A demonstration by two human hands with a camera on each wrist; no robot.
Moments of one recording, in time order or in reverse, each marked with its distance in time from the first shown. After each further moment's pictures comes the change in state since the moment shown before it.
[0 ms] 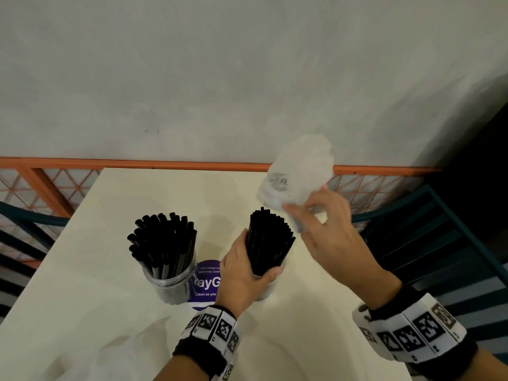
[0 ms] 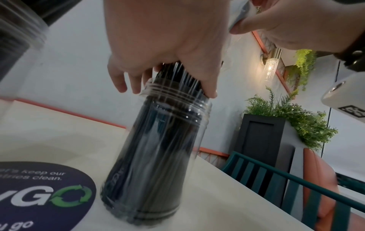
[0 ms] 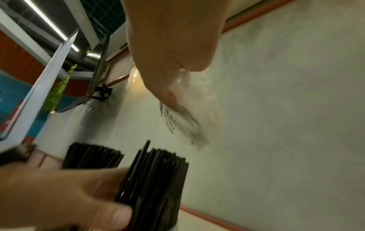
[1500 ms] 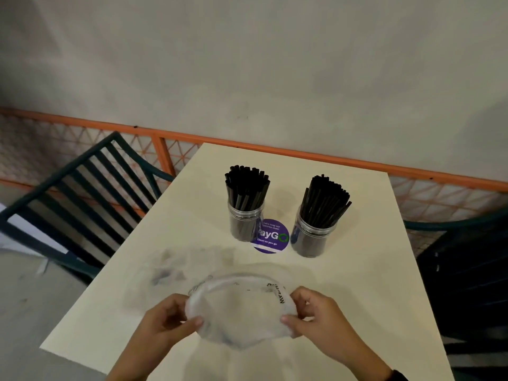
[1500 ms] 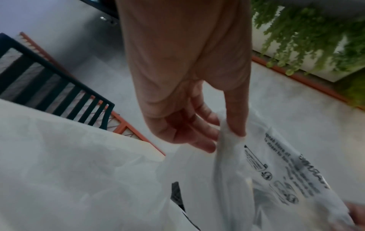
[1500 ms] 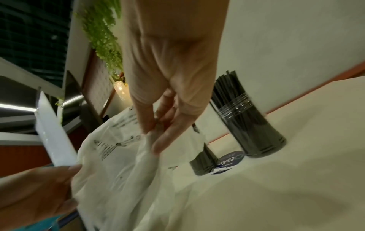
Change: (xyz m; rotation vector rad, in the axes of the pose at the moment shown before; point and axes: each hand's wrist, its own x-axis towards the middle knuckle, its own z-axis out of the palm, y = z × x) left_hand -0.275 -0.023 -0.155 -0.482 0.184 -0.472; right_hand -0.145 -0.147 -0.008 1.219 -0.720 0.697
